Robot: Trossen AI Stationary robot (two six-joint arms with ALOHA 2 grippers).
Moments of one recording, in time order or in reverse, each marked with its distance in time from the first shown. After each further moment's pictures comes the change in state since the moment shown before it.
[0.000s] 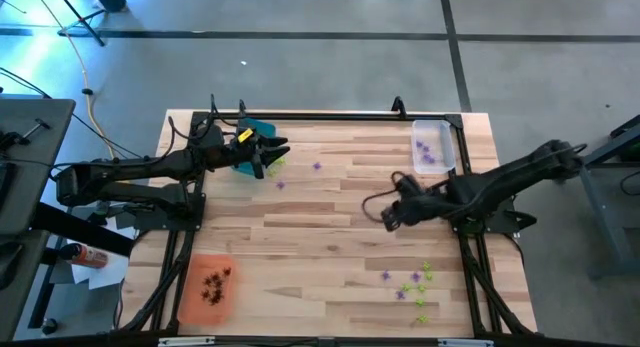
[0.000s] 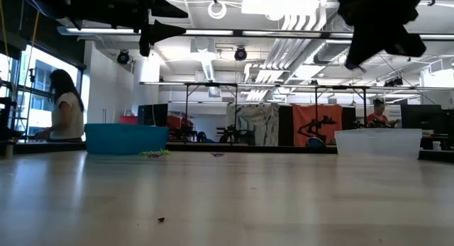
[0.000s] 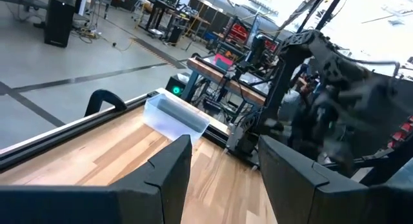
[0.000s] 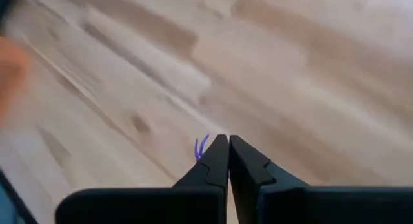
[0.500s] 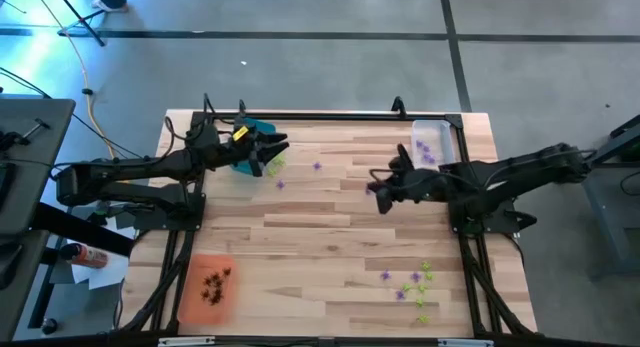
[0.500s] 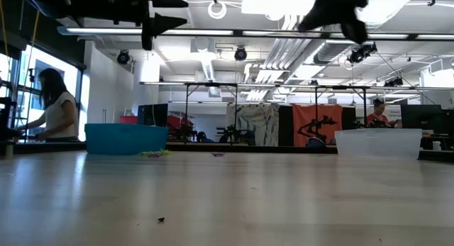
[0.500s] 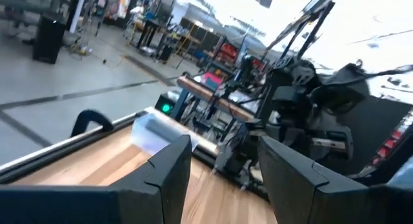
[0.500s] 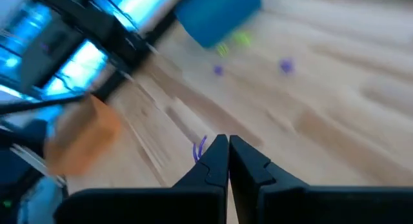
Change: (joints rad) left arm -0.011 0.000 0.000 0.093 0.000 -0.026; right arm -0.152 -0.059 0.000 0.382 0.045 -0.378
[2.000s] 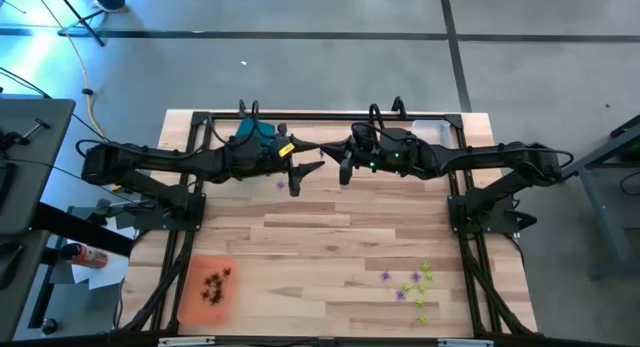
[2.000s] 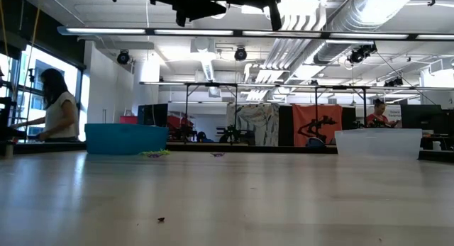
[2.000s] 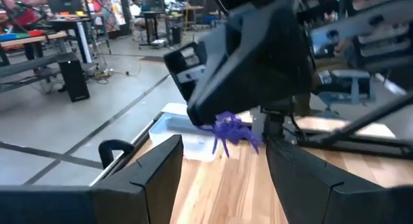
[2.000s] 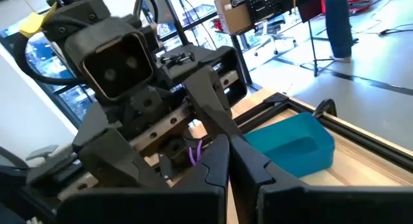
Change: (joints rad) left arm -0.239 0.331 0.342 -0.168 -0.251 0.481; right arm -0.254 0.321 0.189 0.628 -0.220 -0.485
